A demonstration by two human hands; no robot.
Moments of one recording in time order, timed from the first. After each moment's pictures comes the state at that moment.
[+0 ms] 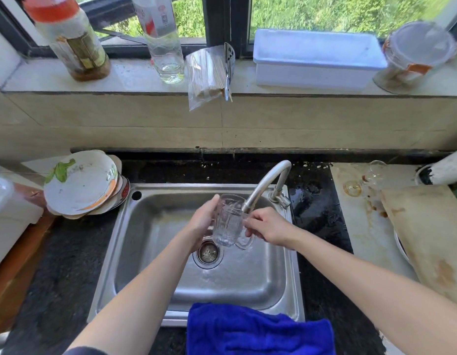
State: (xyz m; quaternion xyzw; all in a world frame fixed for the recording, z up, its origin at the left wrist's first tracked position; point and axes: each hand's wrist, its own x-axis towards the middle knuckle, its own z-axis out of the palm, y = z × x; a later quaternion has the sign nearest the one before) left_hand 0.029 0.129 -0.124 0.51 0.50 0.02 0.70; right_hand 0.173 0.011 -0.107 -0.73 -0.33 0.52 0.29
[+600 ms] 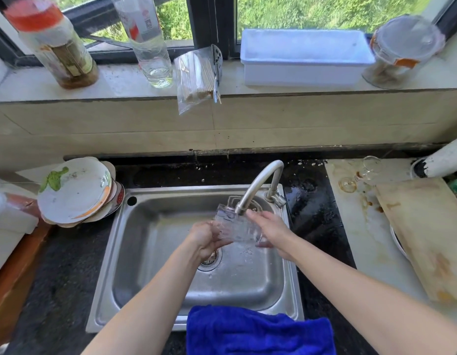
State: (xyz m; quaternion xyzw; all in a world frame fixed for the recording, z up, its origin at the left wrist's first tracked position) left_hand 0.035 0.110 -0.144 0.31 0.56 0.05 0.77; right_hand 0.176 -0.003 -0.134 -0.70 -0.10 0.56 0.42
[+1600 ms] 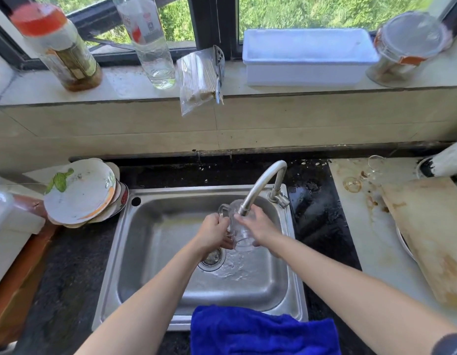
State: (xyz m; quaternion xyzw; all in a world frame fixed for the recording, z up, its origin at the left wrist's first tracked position) left_hand 0.042 0.102 -0.114 0.59 0.48 0.00 0.65; right_hand 0.157 0.023 -0.144 -0.77 -0.21 0.49 0.35
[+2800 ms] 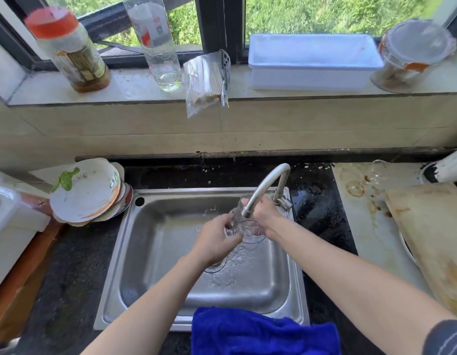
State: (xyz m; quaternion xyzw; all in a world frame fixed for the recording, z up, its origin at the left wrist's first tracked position) left_hand 0.026 0.098 -0.114 0.83 0.39 -0.01 0.39; right_hand 0.167 0.051 -0.113 -0.73 -0.04 0.52 0.43
